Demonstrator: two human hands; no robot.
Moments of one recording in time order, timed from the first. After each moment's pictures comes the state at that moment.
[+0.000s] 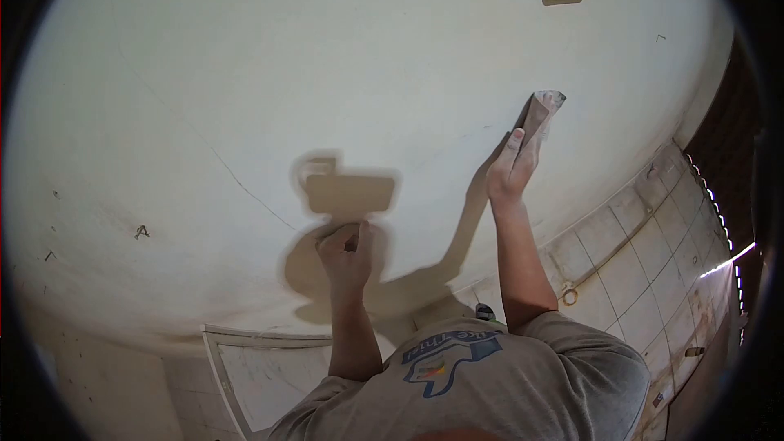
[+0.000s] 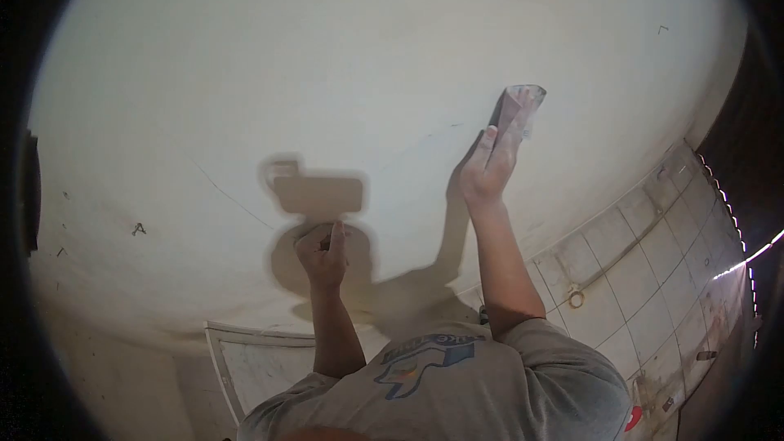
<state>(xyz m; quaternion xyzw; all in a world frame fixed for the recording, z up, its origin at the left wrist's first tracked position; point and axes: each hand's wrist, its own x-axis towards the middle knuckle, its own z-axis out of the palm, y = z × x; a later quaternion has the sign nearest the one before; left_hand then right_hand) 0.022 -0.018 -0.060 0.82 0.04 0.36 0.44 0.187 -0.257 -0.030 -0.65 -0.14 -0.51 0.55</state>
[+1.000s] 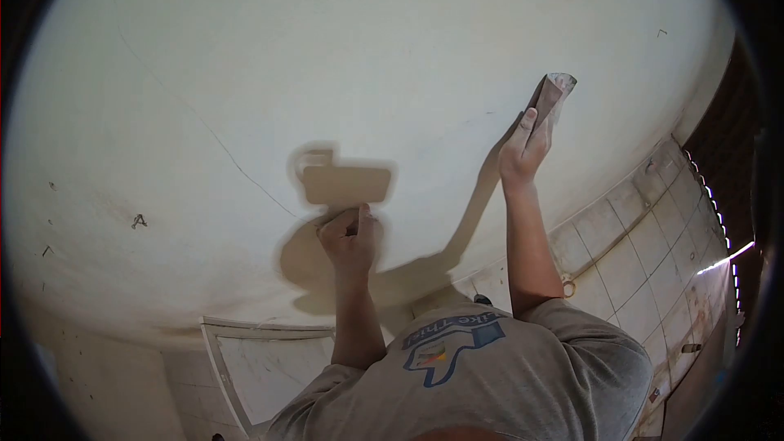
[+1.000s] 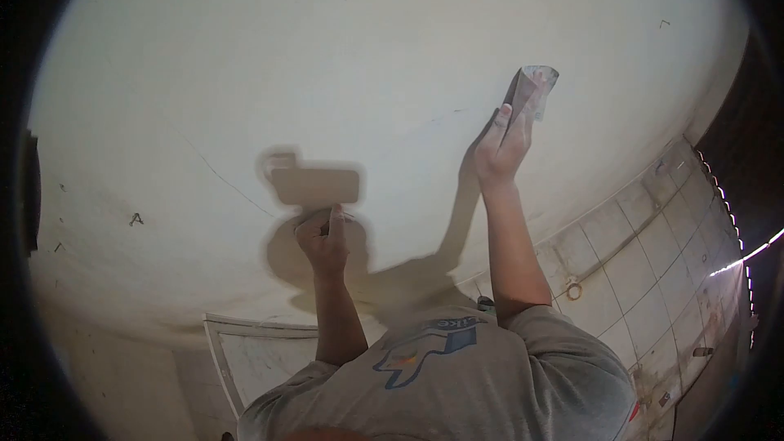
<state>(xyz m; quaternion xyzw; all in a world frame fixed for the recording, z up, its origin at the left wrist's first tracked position) 0.029 -0.023 -0.058 0.79 0.05 0.39 0.46 0.202 -0.273 -0.035 -0.68 -0.10 -0.51 0.52</state>
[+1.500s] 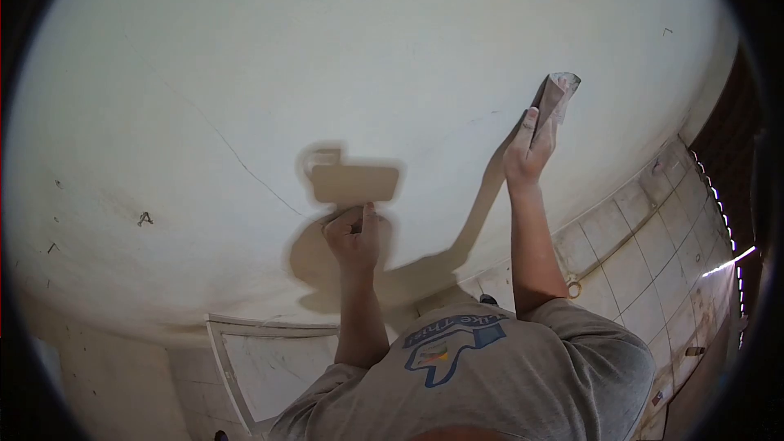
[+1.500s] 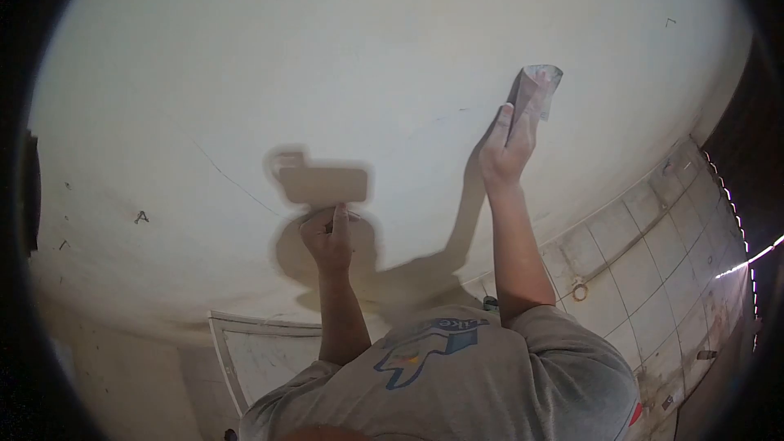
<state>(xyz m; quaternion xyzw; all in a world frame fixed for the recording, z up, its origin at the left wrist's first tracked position) 0.030 -0.021 -0.061 0.80 0.05 0.40 0.45 0.200 -0.273 -0.037 -0.67 -0.12 -0.50 0.53</state>
